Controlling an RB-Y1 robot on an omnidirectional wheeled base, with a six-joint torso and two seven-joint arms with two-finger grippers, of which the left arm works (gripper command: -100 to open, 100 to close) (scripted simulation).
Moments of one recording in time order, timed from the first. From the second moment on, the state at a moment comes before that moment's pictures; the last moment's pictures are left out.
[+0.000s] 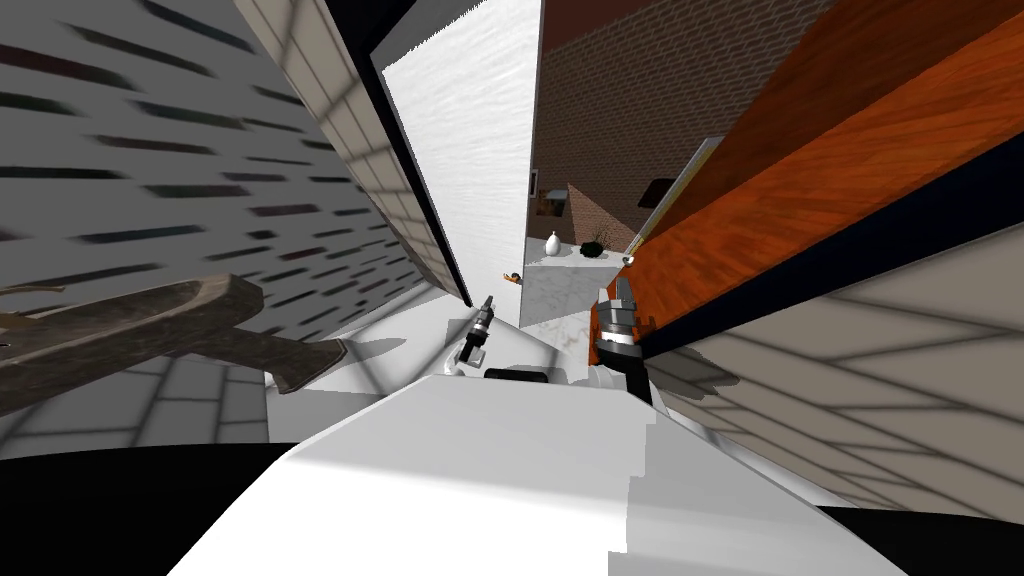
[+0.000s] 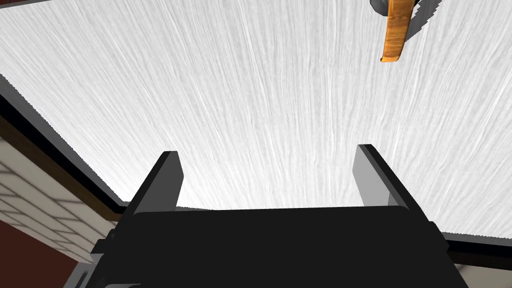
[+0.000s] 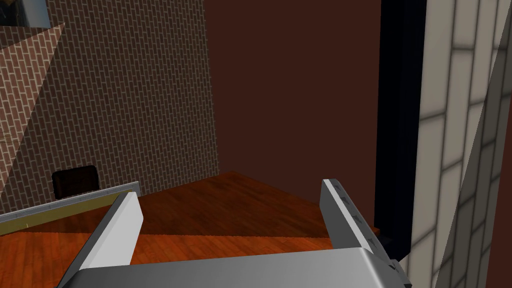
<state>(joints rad) 0.05 0.08 -0.19 -1.22 -0.07 -0.66 0.04</state>
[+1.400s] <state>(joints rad) -0.07 0.06 -0.24 -0.90 -0.08 -0.73 0.10</state>
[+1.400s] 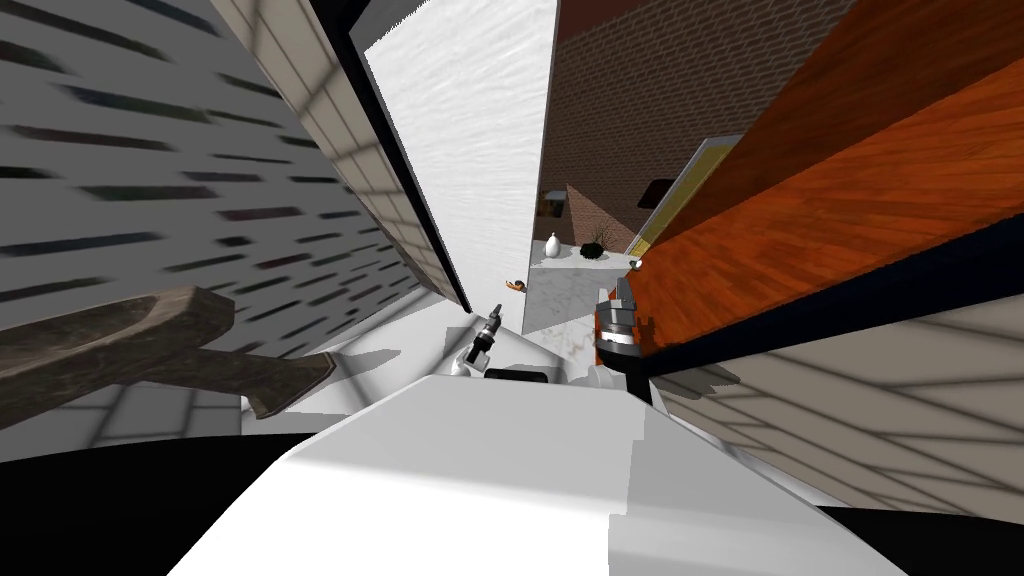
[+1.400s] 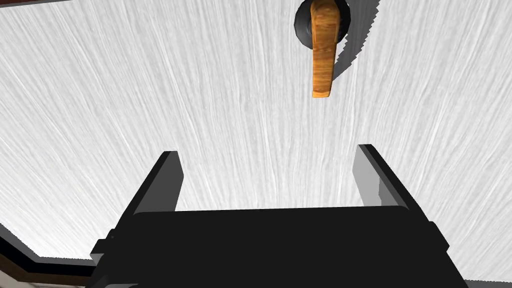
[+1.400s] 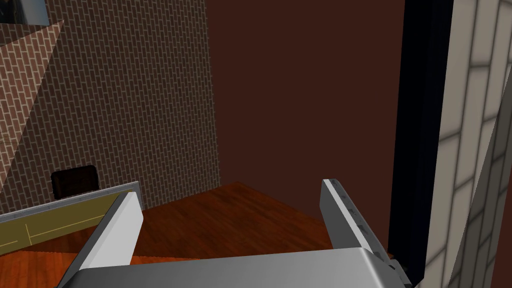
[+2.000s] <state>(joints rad) -0.12 0.05 -0.27 -0.76 -0.09 -0.77 0.13</state>
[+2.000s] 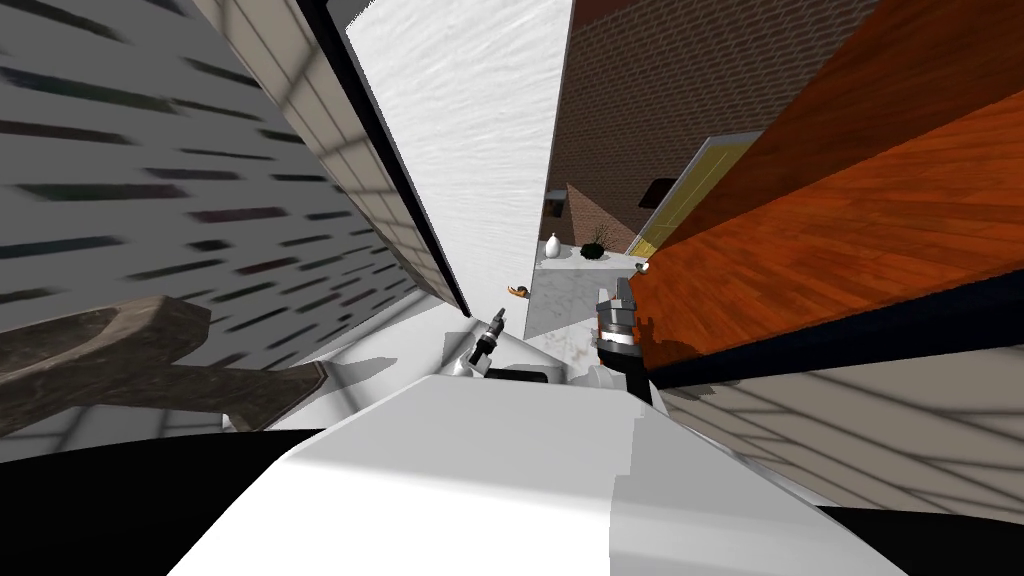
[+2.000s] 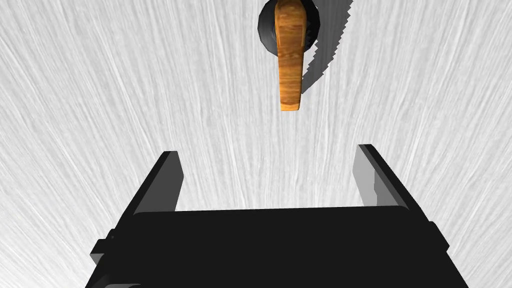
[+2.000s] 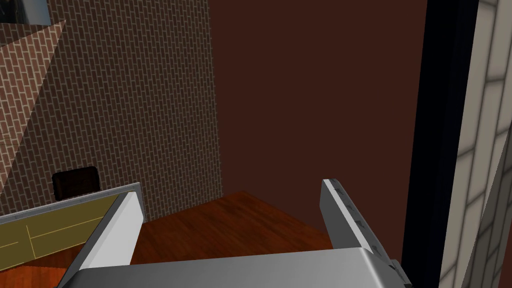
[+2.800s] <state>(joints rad) -0.16 0.04 -0.29 -0.66 -0.10 -0.79 0.14</state>
